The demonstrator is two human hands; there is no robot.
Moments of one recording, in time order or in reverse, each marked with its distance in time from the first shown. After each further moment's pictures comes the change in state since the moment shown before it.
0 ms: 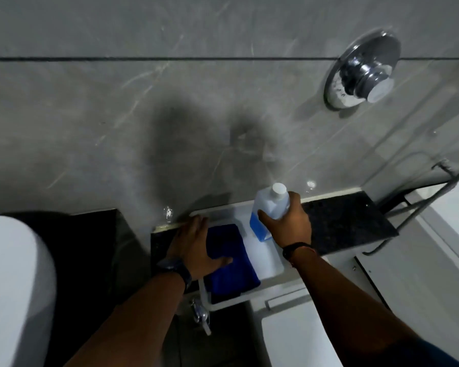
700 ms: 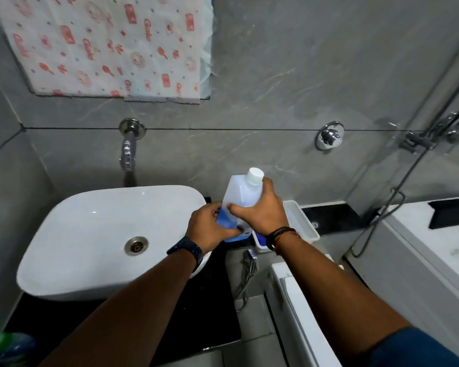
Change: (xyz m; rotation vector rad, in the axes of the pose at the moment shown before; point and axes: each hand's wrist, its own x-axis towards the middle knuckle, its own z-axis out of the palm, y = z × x) left_hand -0.360 -0.046 -0.228 -0.789 0.360 0.114; right_hand -0.352 -0.313 -0.104 0.215 -0.171 -0.238
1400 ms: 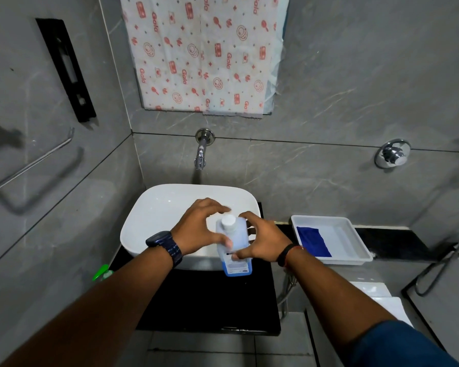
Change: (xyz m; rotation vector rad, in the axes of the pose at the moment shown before) left_hand -0.091 0.014 -0.136 0.383 -0.006 0.160; right_hand -0.056 -0.019 0.059 -0.088 -0.666 -0.273
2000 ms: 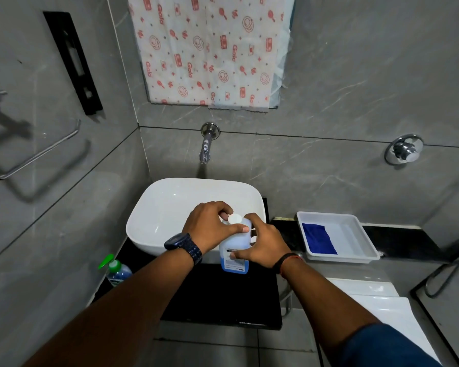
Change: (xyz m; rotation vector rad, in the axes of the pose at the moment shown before) left_hand -0.001 0.025 0.026 0.088 0.146 -0.274; right_hand -0.013 0.015 0.019 -0.061 0.054 0.008
